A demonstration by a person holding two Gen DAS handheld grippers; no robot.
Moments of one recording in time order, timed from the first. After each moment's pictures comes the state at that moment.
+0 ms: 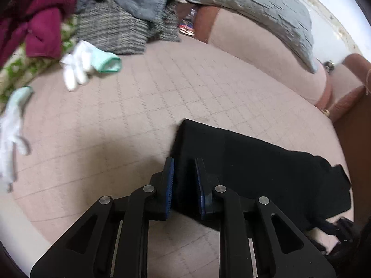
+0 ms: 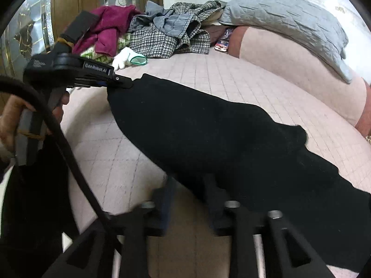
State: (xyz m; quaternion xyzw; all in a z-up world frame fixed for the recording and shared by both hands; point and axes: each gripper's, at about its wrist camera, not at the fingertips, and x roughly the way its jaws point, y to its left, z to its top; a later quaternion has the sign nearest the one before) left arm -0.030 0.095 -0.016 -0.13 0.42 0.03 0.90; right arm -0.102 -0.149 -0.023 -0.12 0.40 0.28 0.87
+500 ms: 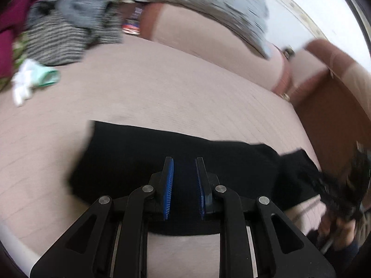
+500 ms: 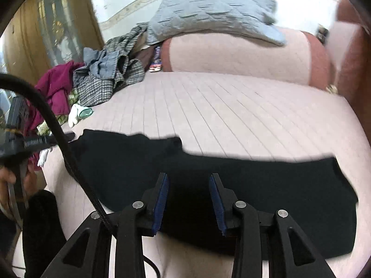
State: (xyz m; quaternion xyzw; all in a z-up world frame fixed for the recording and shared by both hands) left arm -0.024 0.000 0.002 -0.13 0.43 -0.11 0.89; right arm -0.048 -0.285 0.023 0.02 0.39 0.19 0.90
